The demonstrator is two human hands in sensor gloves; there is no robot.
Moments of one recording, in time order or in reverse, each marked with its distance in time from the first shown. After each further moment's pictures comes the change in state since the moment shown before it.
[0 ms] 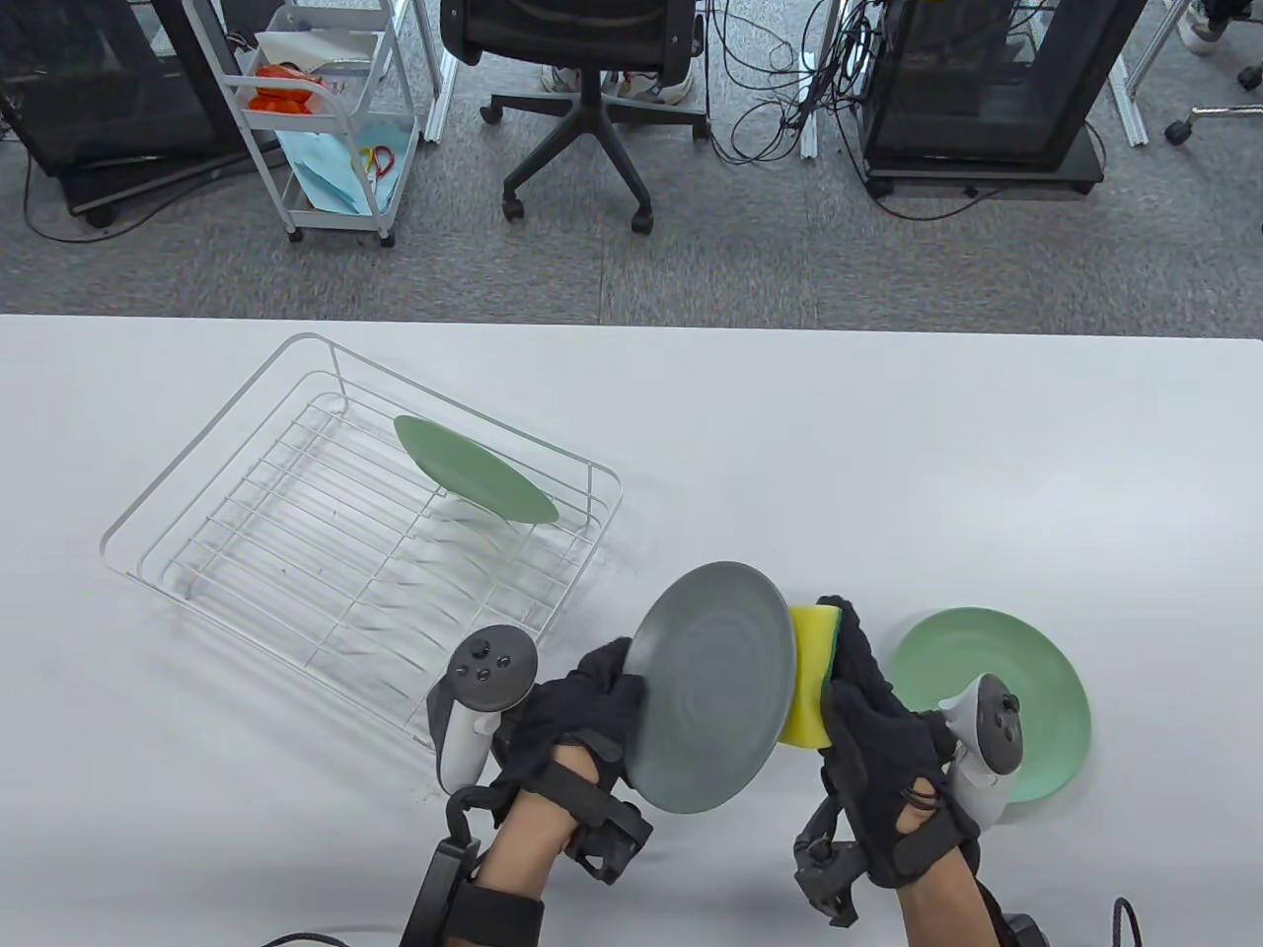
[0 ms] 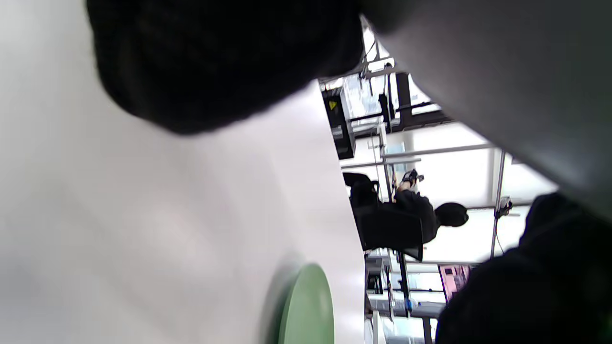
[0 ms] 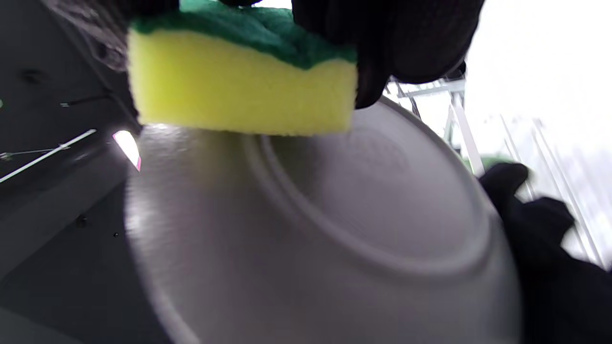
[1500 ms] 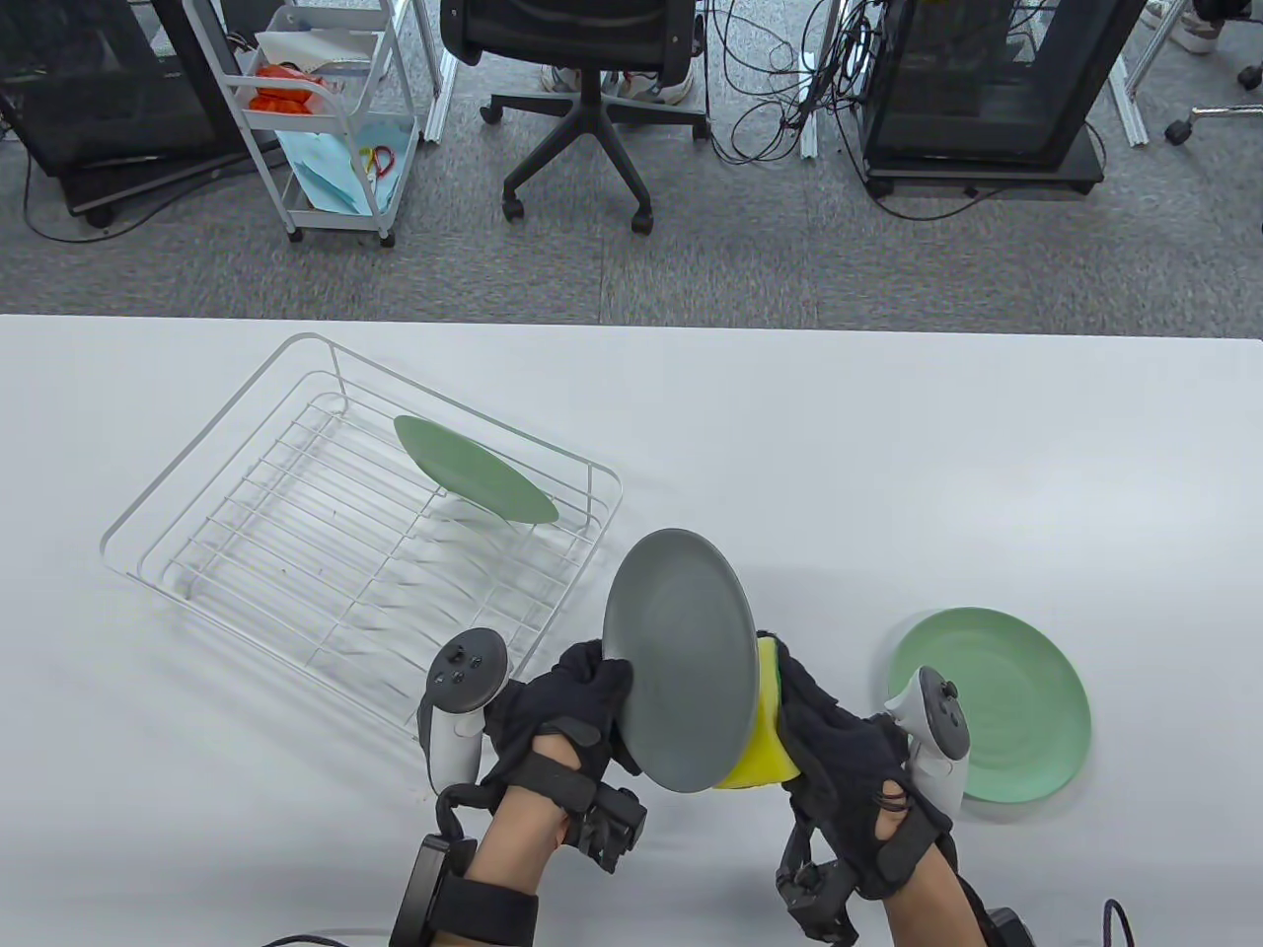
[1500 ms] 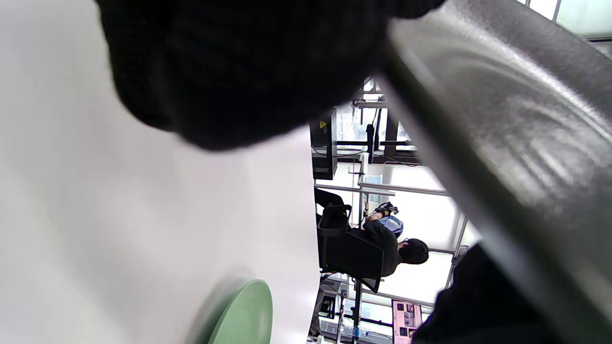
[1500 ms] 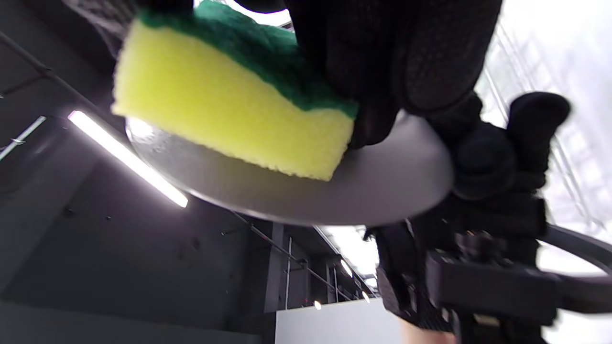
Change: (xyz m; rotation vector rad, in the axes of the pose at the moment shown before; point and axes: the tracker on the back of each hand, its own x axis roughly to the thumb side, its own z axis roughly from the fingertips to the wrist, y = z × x) left_hand -0.006 0.017 0.005 0.079 -0.027 0.210; right_hand -0.026 0.024 -0.003 0.245 0.165 -0.198
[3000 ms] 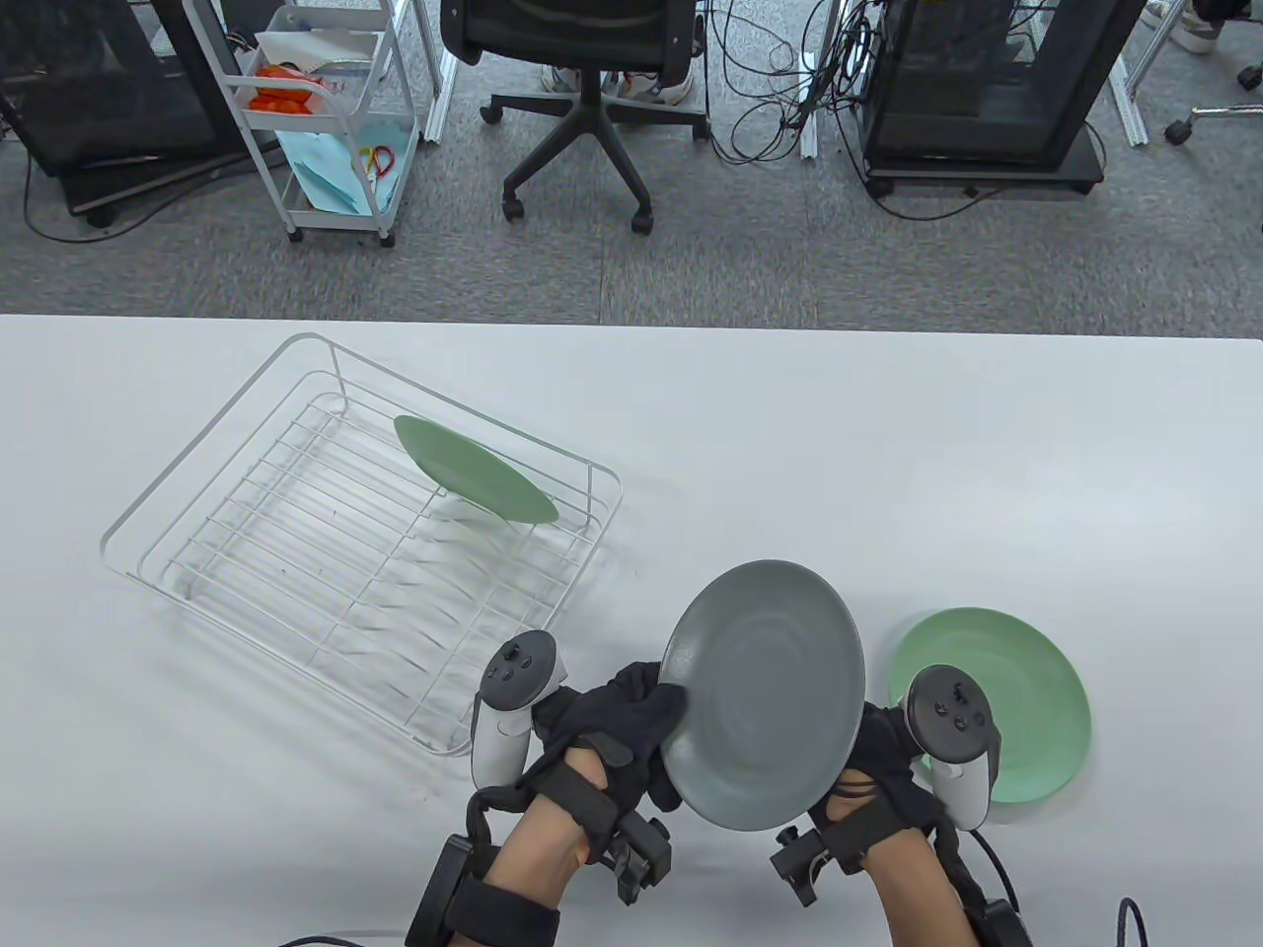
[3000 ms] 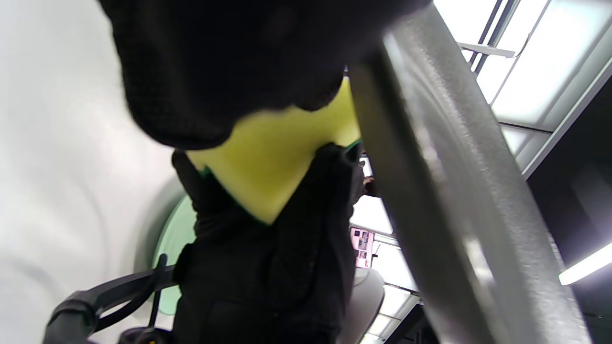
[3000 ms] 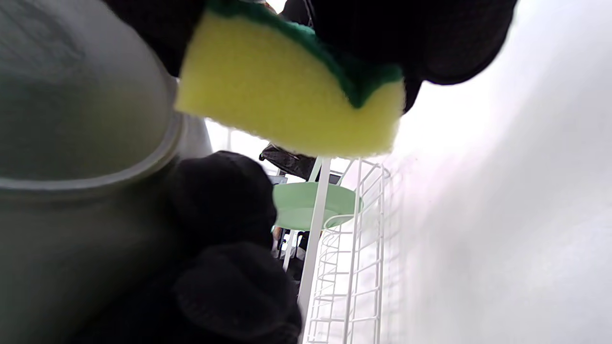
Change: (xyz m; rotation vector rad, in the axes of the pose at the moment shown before) left_hand 0.017 -0.032 0.001 -0.236 -0.081 0.149; right_hand -0.001 -0.022 0.002 -0.298 0.142 0.559
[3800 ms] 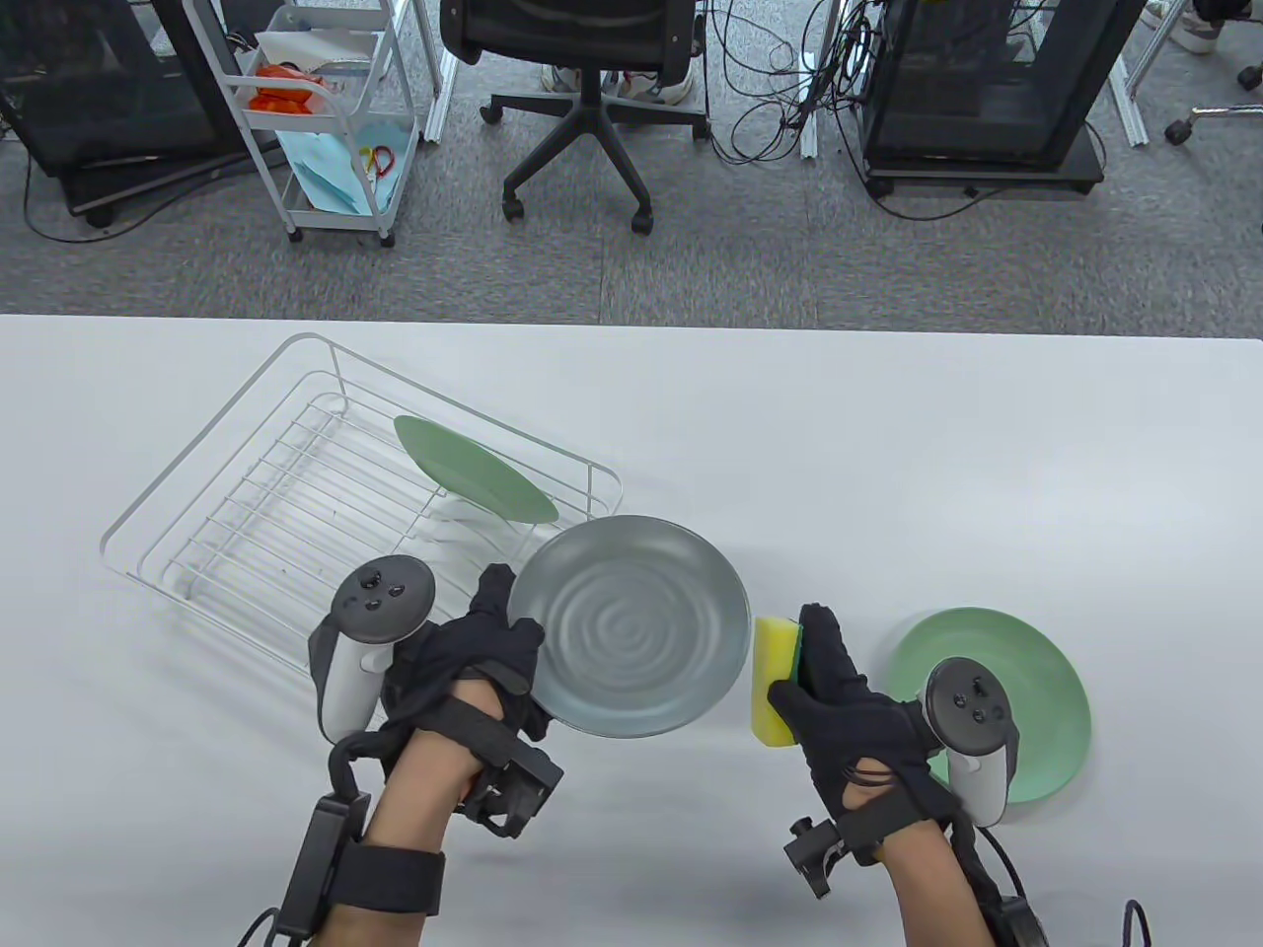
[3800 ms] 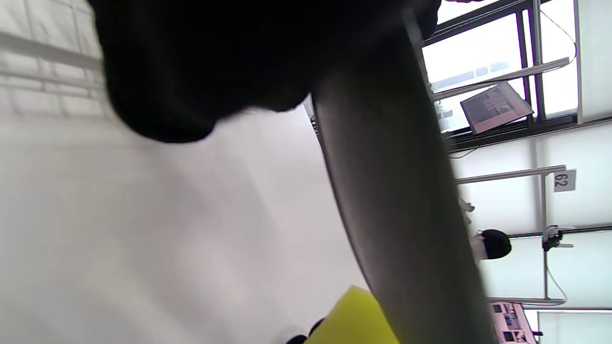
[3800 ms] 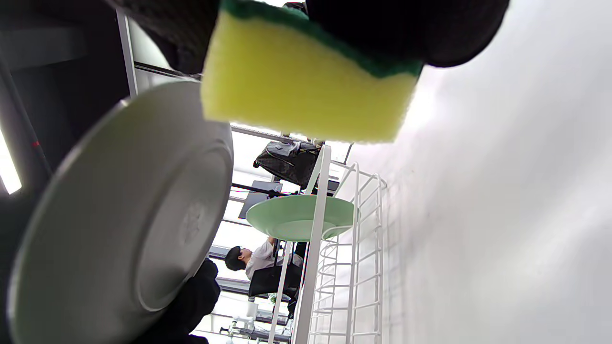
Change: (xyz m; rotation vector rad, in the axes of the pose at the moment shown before) left_hand 0.098 0.086 0.053 0.324 0.250 -0.447; right_hand 0.003 -0.009 -0.001 -0.009 0.018 -0.017
